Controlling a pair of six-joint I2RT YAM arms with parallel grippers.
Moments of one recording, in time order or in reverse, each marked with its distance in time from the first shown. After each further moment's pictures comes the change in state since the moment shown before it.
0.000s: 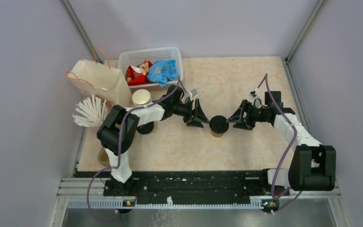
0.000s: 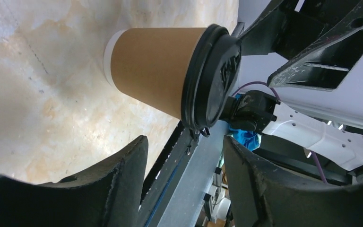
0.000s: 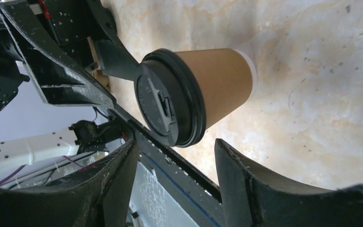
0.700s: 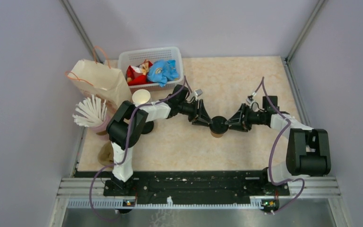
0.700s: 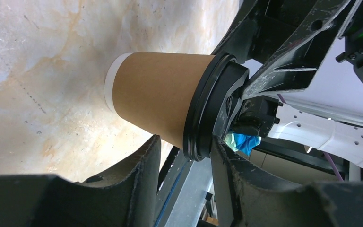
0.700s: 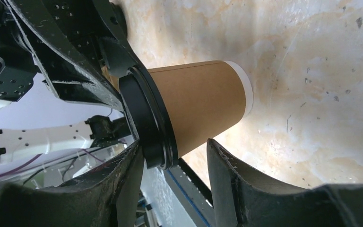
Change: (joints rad) left arm -0.025 0.156 0.106 0.039 0.020 -0.009; right arm -0.033 0.175 -0.081 0.225 -0.134 0.015
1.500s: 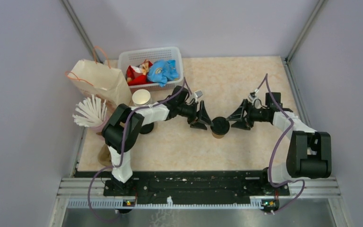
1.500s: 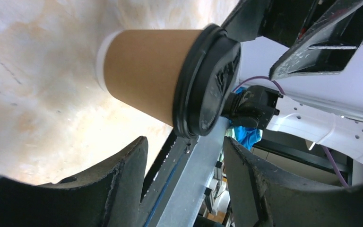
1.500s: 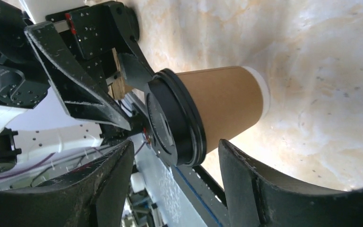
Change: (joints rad) left arm -0.016 -0.061 -0.027 -0.053 -0.009 0.015; right arm -0.040 -0.027 0.043 -0.071 -0.043 0.005
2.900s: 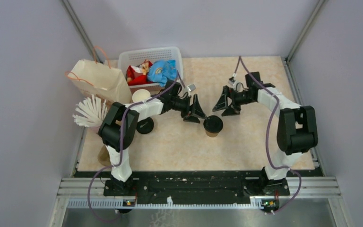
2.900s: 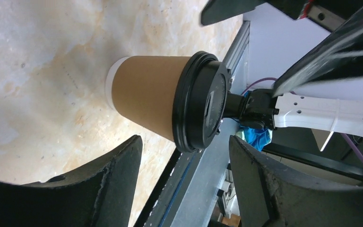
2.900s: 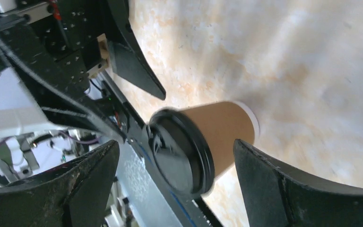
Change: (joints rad) left arm 0.096 -0.032 0.031 -0.115 0.021 0.140; right arm 0.243 0.348 0.462 -0.238 0.076 -0.246
